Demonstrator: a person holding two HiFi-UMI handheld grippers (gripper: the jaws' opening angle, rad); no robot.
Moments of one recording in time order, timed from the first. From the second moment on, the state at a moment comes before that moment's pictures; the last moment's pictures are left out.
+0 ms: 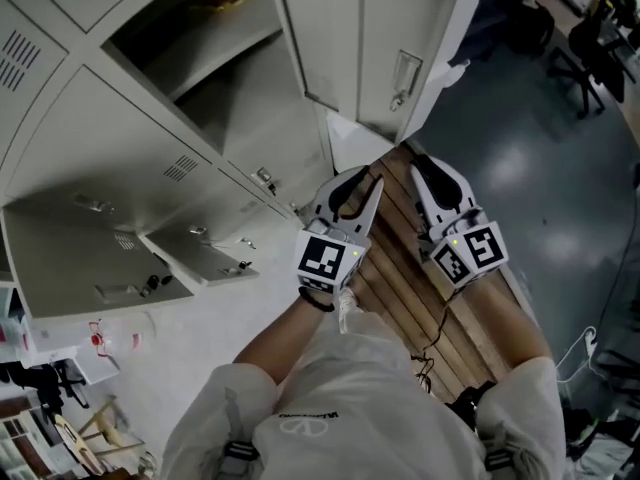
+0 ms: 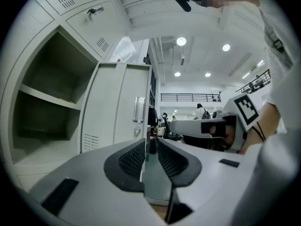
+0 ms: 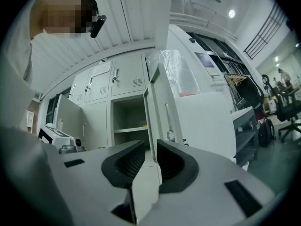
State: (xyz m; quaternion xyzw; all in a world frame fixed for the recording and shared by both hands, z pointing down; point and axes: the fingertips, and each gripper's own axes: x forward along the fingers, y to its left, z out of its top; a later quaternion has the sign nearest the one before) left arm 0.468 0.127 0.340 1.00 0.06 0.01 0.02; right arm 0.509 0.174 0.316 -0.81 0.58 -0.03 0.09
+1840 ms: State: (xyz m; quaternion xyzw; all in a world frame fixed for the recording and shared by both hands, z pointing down) left arm 0.446 0.067 0.395 0.99 0.12 -0.02 0.02; right arm 0.458 0.073 0.274 -0.68 0.73 0.01 0.05
